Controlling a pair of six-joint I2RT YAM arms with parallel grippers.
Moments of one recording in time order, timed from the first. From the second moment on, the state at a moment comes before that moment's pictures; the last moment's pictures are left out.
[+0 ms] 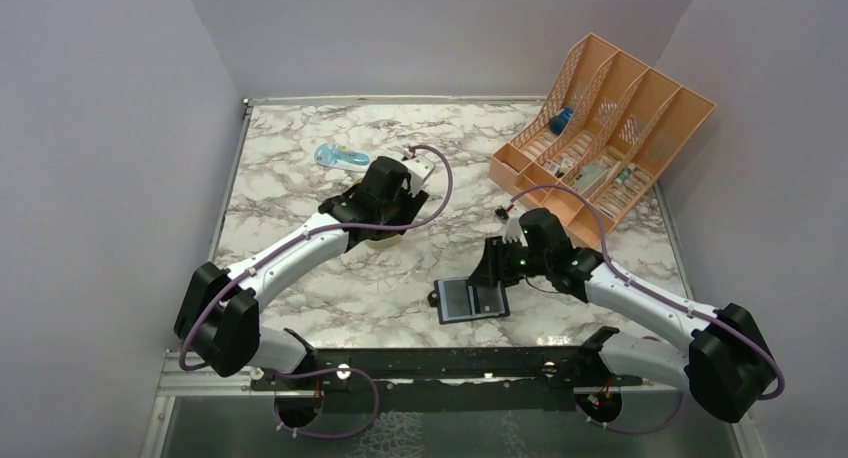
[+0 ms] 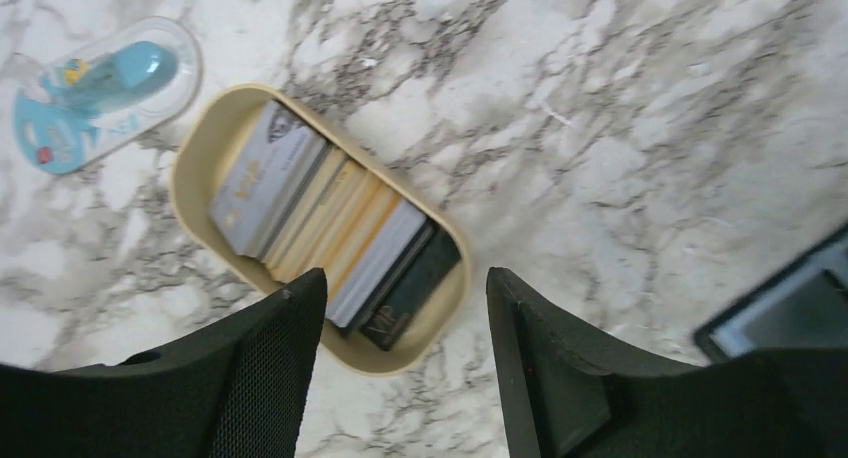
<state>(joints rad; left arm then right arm) -0.66 1.36 0.99 -0.35 -0.12 0.05 0.64 1.10 0.54 -0.17 -0.41 0.53</state>
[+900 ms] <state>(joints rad) -0.57 1.65 1.02 -0.34 -0.22 0.55 0.64 1.10 0.54 -0.17 -0.41 0.53</state>
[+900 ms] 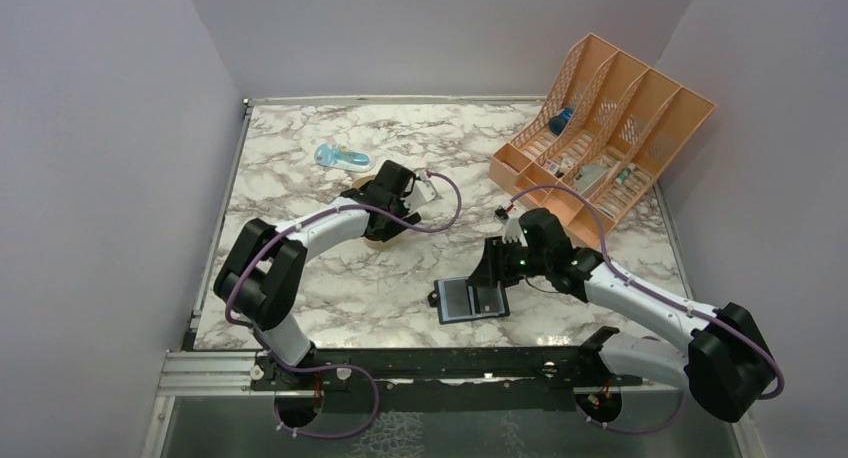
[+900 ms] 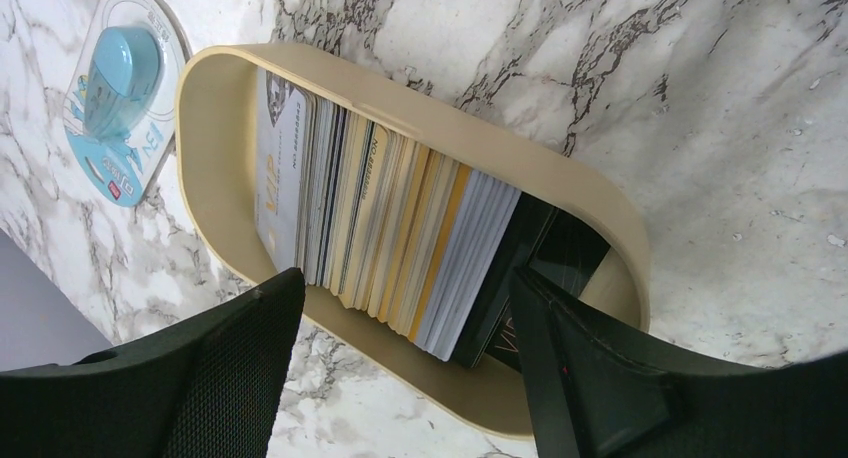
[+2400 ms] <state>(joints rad) -0.56 1.76 1.04 -0.15 -0.48 0.75 0.64 1.09 0.54 -0.21 -0.40 0.53</state>
